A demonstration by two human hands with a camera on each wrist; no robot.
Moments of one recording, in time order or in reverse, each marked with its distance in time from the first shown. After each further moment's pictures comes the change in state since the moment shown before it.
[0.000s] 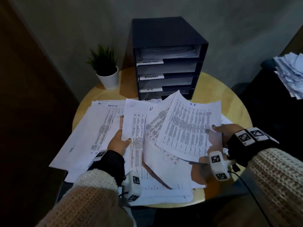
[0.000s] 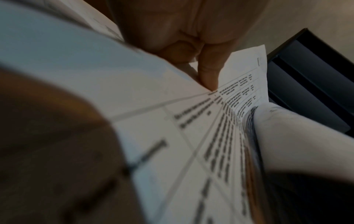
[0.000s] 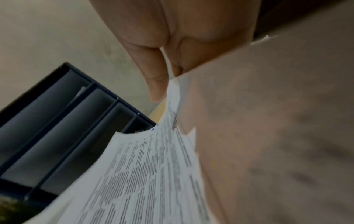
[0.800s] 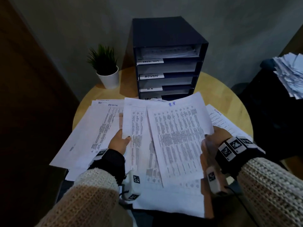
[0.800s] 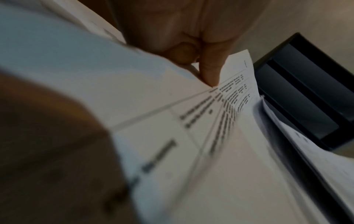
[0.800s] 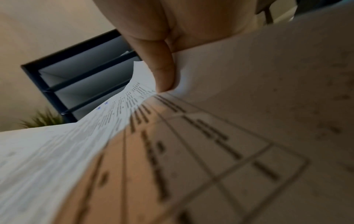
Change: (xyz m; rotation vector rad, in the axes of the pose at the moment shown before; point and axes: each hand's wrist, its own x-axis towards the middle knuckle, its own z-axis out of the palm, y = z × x) left_hand -0.010 0.010 -0.001 0.021 0.001 -0.025; right_hand -0.027 0.006 0.031 -0.524 0.082 -0.160
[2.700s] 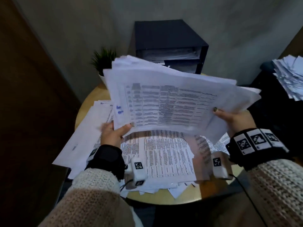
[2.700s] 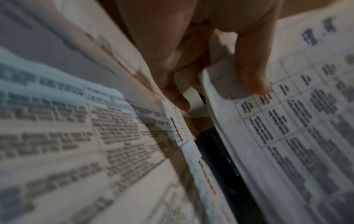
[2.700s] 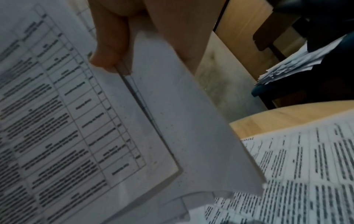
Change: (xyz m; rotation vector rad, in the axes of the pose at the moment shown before) left_hand -0.021 0.028 -0.019 -0.757 0.097 0.054; right_hand -0.010 -0.004 -0.041 1.064 0.171 -0.375
